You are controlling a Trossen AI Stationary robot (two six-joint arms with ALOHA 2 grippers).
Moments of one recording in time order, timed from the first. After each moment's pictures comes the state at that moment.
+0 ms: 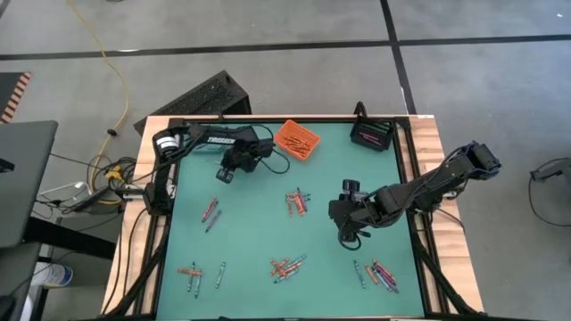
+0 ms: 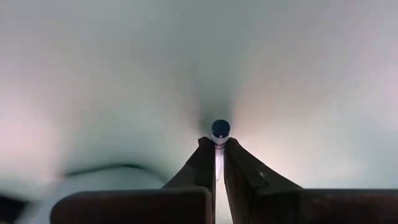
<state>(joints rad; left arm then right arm) 0.48 2.04 1.33 -1.24 -0.37 0.69 0.38 1.41 1.01 -0.75 0.45 0.34</state>
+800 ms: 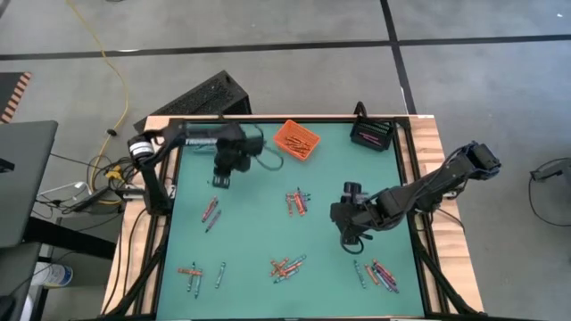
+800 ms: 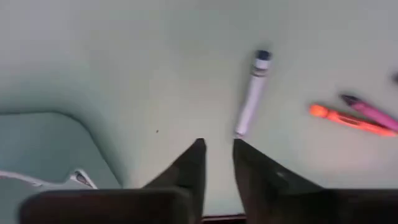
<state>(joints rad) 0.43 1.81 1.22 -1.32 -0.18 0.44 0.42 1.41 1.01 -0.77 0.45 0.37</state>
